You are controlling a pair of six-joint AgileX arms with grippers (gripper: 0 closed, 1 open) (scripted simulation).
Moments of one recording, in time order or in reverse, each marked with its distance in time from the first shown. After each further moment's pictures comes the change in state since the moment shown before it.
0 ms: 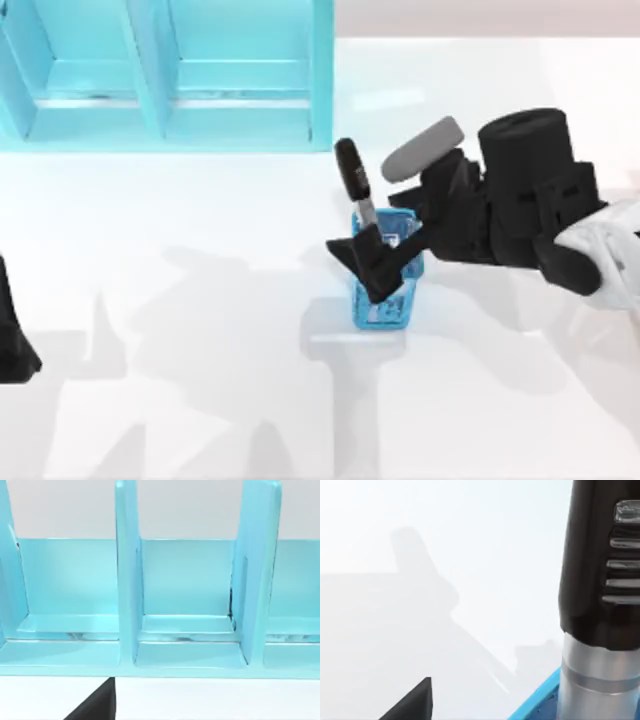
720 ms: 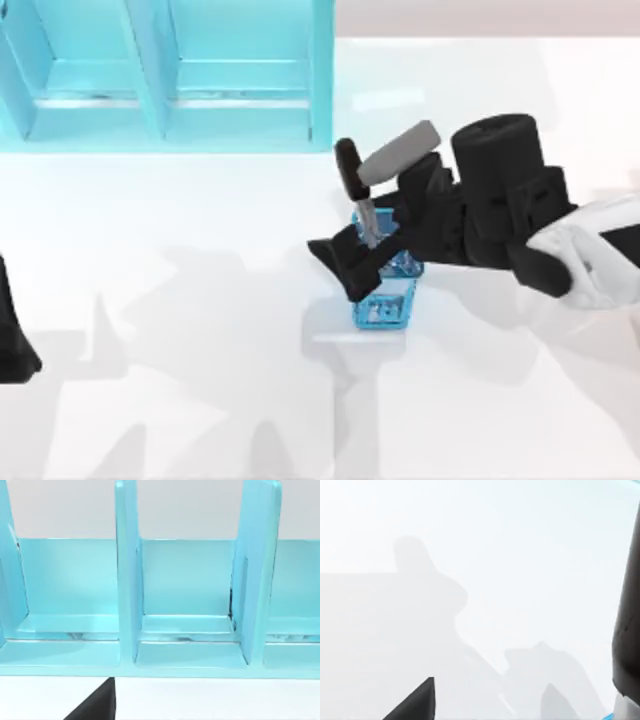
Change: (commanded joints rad) left arm 0.000 0.000 0.000 0.000 0.000 0.000; right arm 0.027 0.077 0.042 0.046 0.024 0.018
